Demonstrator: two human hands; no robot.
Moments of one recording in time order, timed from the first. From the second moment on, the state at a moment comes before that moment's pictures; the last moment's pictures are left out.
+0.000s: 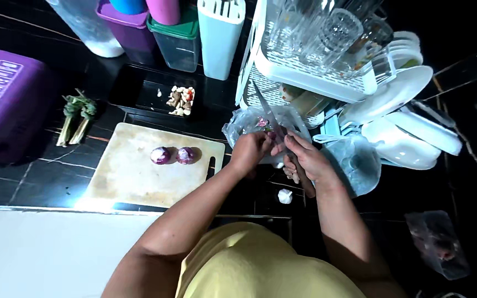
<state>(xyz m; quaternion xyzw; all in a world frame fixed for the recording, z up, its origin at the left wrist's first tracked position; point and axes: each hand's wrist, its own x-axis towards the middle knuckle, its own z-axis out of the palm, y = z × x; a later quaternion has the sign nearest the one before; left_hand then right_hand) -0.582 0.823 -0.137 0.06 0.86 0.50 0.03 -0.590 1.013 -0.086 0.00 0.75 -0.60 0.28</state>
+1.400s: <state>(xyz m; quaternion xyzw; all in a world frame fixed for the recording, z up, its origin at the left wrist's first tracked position) -0.273 0.546 -0.192 -0.40 0.68 0.61 -0.08 -0.453 0.968 -0.209 -0.20 0.97 -0.09 -0.05</state>
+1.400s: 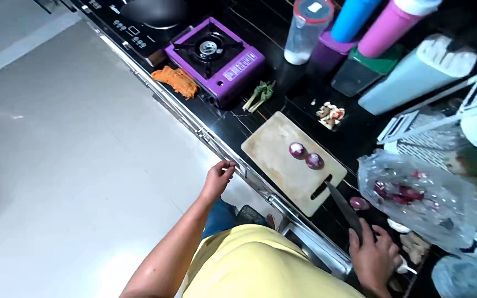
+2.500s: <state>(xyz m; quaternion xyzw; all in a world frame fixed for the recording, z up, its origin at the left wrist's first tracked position) 0.004 0.161 -0.265 -0.61 0.55 0.56 -0.10 -0.397 0.125 -0.143 -0.47 0.71 -0.35 0.39</state>
